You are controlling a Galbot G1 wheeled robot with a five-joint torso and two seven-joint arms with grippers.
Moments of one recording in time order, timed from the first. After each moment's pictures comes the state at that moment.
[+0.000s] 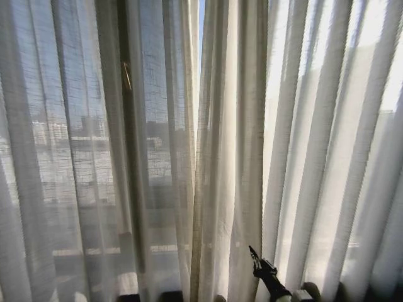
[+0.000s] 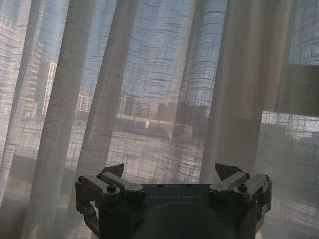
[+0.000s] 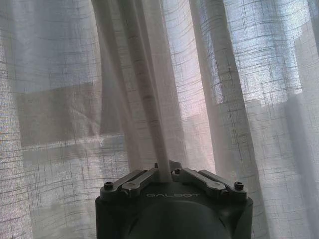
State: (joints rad) left arm 1.80 -1.52 -1.05 -2.03 -0.52 -0.22 0.12; right arm -1.31 1.25 0.52 1.98 0.48 -0.07 0.00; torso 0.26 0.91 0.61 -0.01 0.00
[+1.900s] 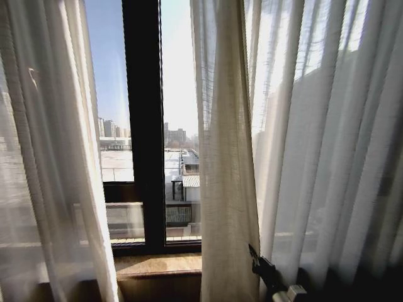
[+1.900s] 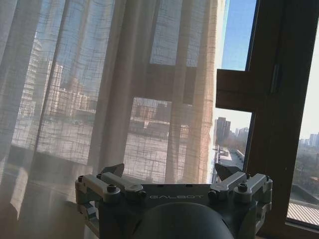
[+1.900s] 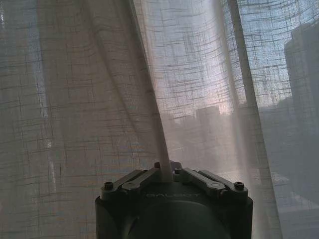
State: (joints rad) left arm 1.81 -1.53 -1.05 -2.02 -0.52 -0.24 0.12; right arm -1.28 1.25 0.54 1.93 0.48 -0.07 0.00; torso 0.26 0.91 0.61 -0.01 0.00
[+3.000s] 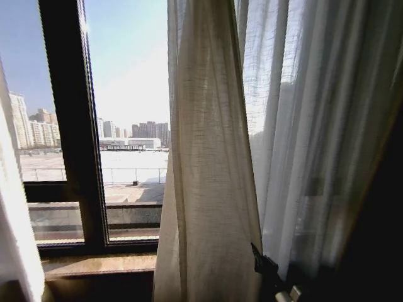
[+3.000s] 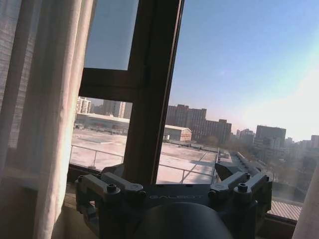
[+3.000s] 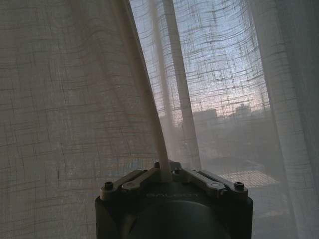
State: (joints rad) left arm 1.84 -1.53 -1.06 -2.04 -0.53 -0.25 0.13; right arm -1.29 1.25 0.55 1.95 0.48 -0.07 0.01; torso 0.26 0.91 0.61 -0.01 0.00
